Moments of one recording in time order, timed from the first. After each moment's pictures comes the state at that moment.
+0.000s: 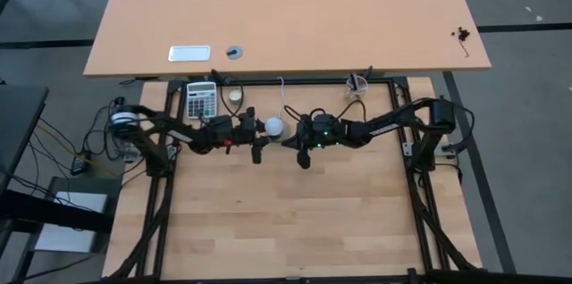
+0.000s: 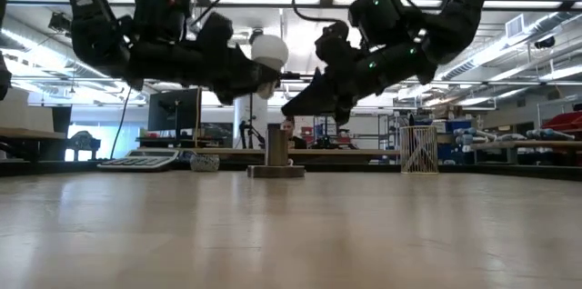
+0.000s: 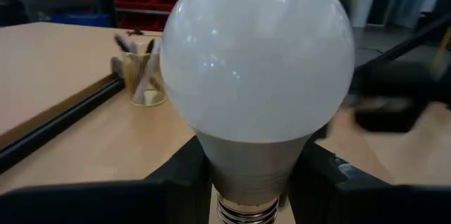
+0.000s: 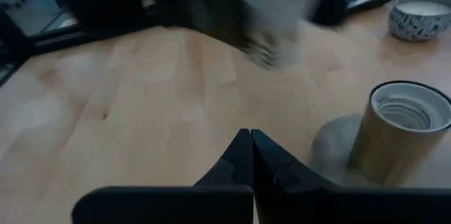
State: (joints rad) left arm 0.23 1.64 0.43 1.16 0.07 -0.06; right arm -0.16 1.77 0.79 0.60 -0.12 0.17
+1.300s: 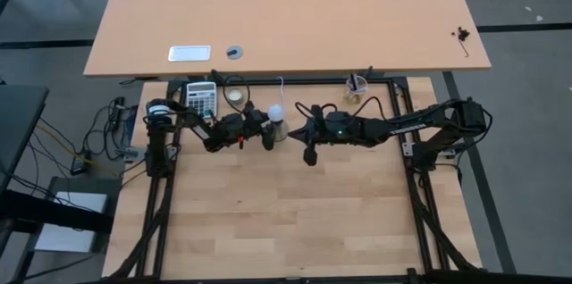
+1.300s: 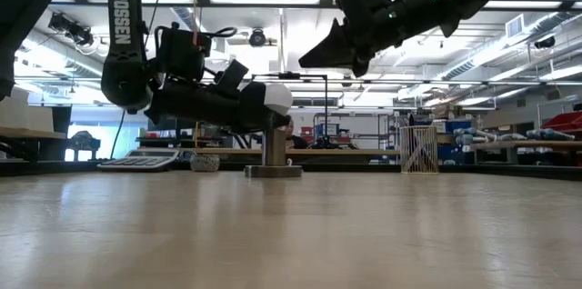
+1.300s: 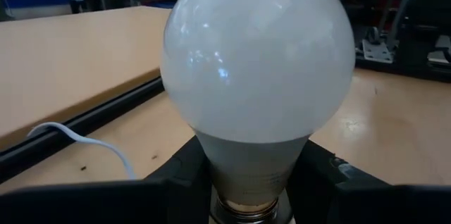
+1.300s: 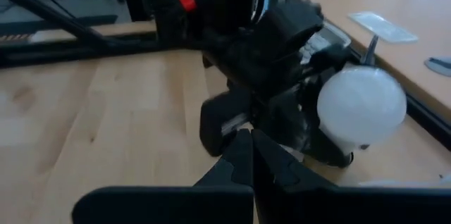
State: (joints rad) left arm 0.31 1.94 0.52 1.34 -0.15 -0.07; right arm -0.10 1.52 0.79 0.42 0.09 0.06
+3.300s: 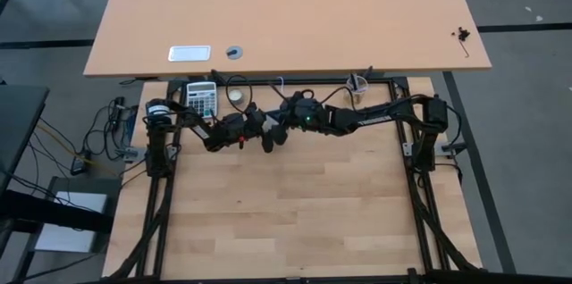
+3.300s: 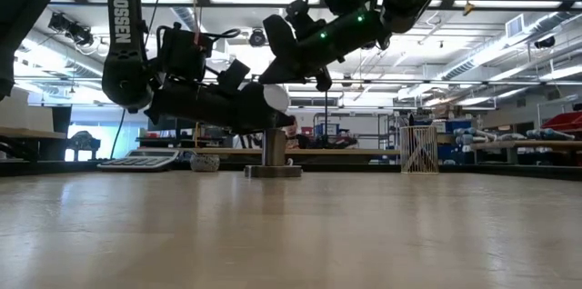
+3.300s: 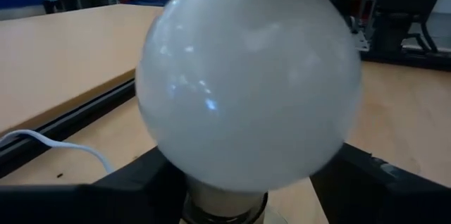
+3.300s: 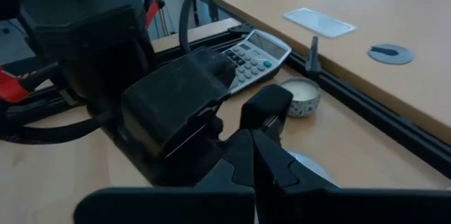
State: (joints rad) left arm 0.31 1.93 0.52 1.31 -0.07 -0.03; right arm -0.20 1.85 1.13 0.37 0.22 0.21
